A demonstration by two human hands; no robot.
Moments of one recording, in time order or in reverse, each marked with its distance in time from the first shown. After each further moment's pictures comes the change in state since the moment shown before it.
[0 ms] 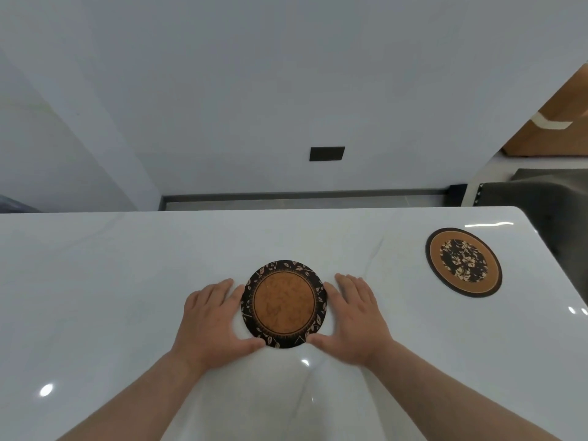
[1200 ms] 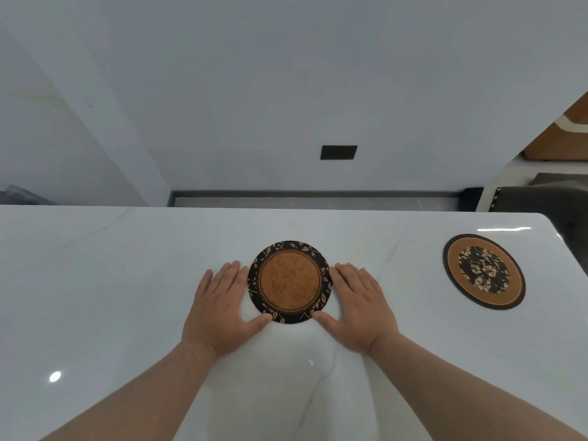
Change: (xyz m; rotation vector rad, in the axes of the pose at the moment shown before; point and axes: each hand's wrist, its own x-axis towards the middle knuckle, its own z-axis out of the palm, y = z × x) left_hand 0.023 -0.003 0.007 -0.014 0.120 0.015; right_hand 0.033 0.002 -0.003 -0.035 0.070 -0.053
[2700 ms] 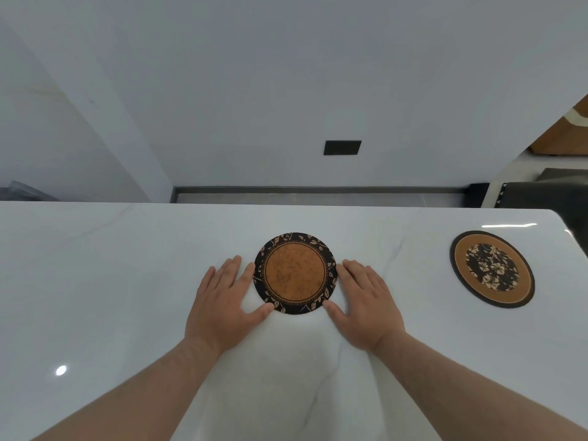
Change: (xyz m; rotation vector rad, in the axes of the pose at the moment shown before) left_hand 0.003 -0.001 0.002 -0.070 -0.004 -0.067; right_hand 0.000 0.002 0.003 0.026 0.020 0.050
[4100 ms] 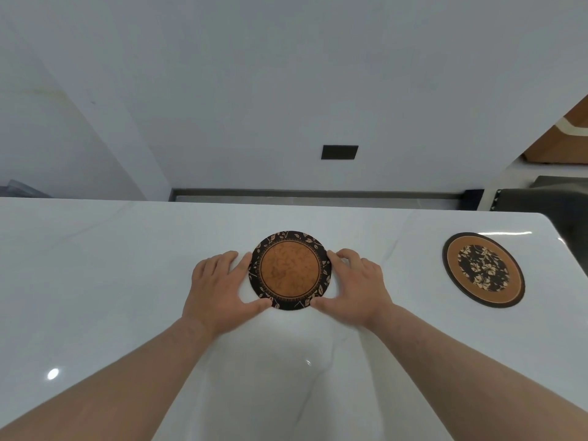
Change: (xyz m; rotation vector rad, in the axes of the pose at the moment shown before) left_hand 0.015 -0.001 -0.006 0.074 0.020 -0.003; right_hand 0.030 0.004 -0.010 0.076 -0.112 0.060
